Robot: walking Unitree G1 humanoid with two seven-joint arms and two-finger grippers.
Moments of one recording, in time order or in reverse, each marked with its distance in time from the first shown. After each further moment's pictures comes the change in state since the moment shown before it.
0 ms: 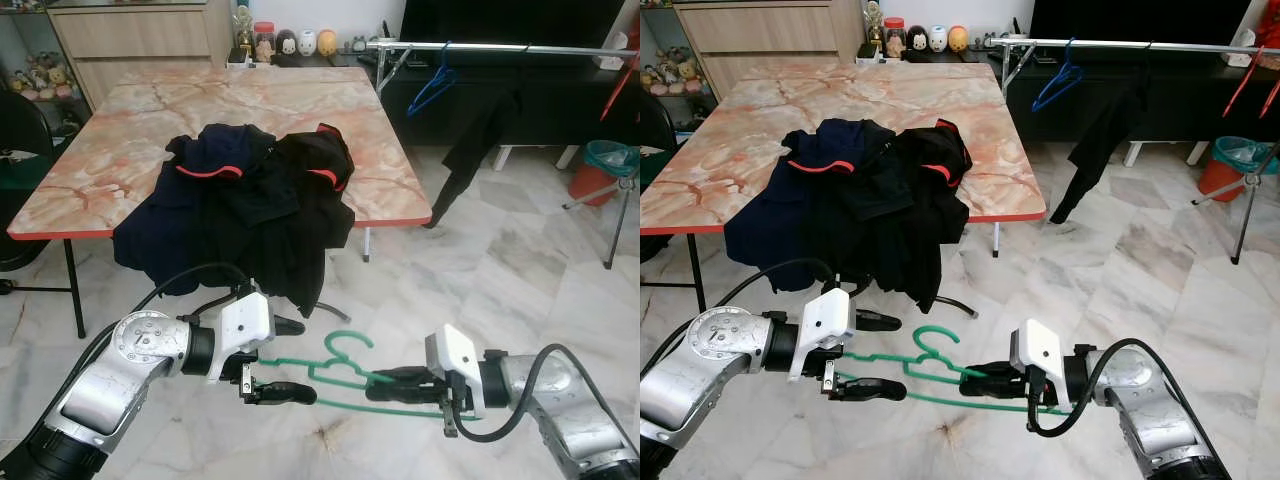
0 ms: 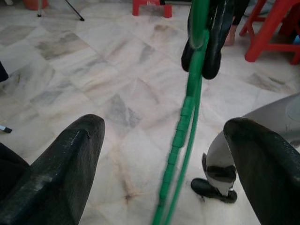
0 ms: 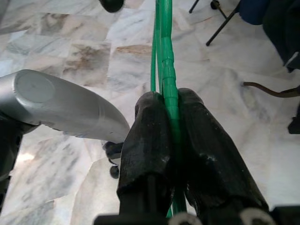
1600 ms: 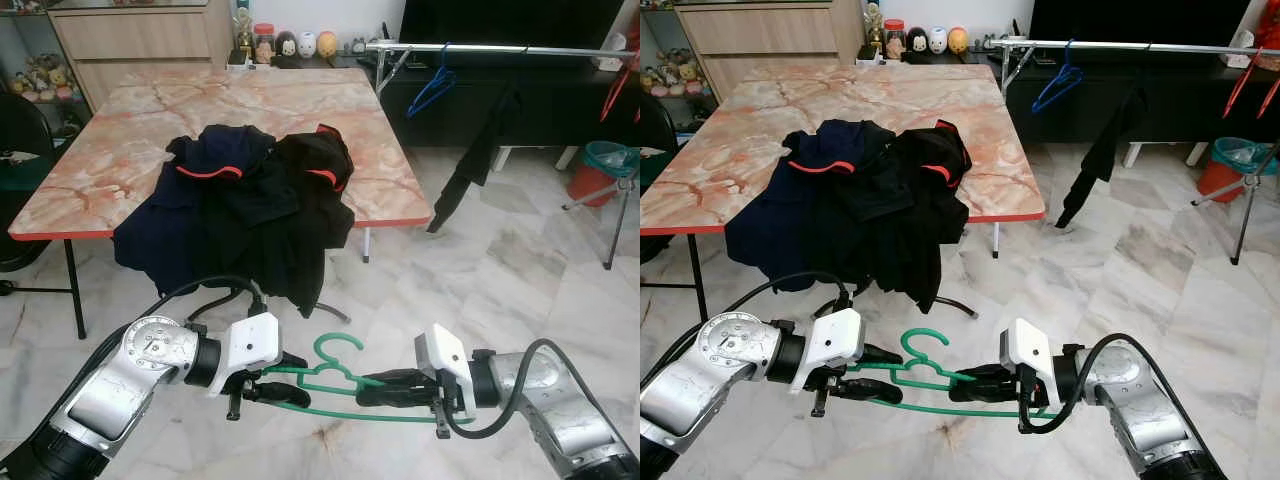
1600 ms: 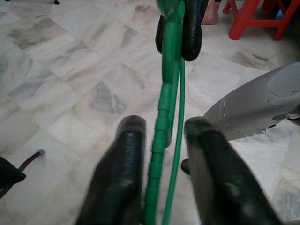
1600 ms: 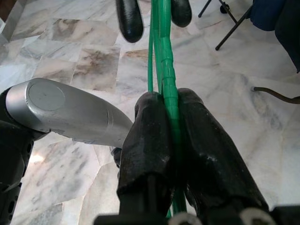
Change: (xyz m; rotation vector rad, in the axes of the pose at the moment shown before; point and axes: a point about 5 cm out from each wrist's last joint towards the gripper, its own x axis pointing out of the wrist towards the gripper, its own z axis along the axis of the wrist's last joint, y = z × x) left arm 0.006 -0.008 -0.005 0.025 0.069 -0.088; right arm 0.008 -0.001 0.006 0.015 -0.015 0.038
